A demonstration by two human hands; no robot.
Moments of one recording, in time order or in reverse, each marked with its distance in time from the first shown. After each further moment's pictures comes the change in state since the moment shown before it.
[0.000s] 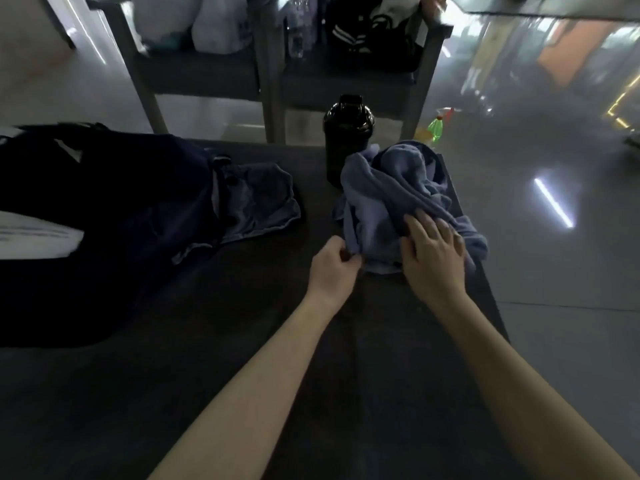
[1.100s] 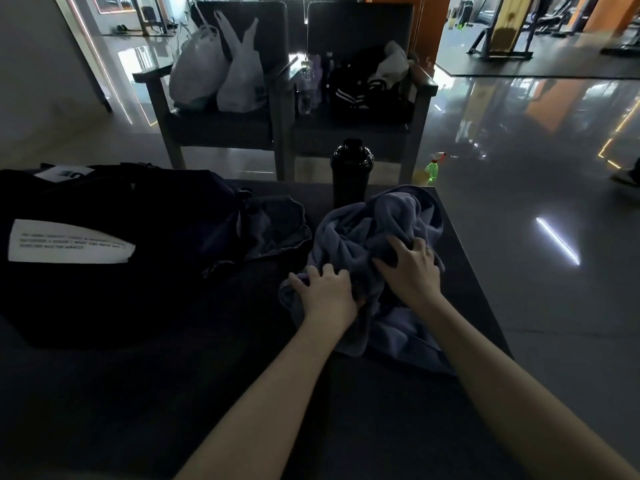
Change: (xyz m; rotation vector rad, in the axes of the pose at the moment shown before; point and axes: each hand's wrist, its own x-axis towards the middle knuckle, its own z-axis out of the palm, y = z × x) left_hand -0.037 0.008 -0.022 1.052 -0.095 0.046; right_hand -0.006 -0.033 -0.005 0.074 -0.138 0.127
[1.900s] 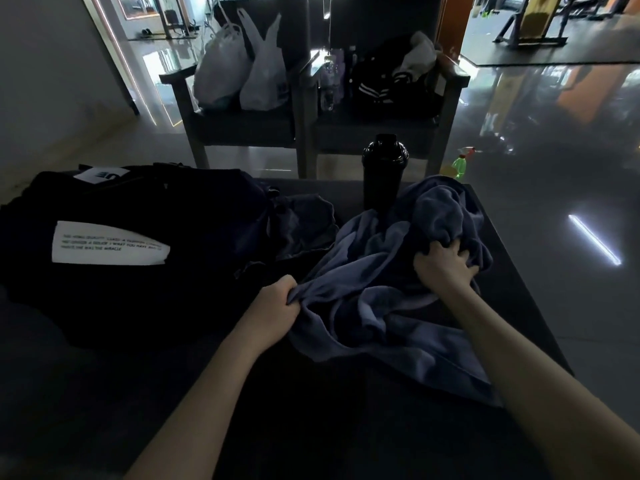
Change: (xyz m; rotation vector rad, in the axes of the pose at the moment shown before) left_hand -0.023 -0.139 -0.010 -0.648 0.023 -0.033; right_hand 0.031 -0.018 0.018 -0.020 -0.136 0.278
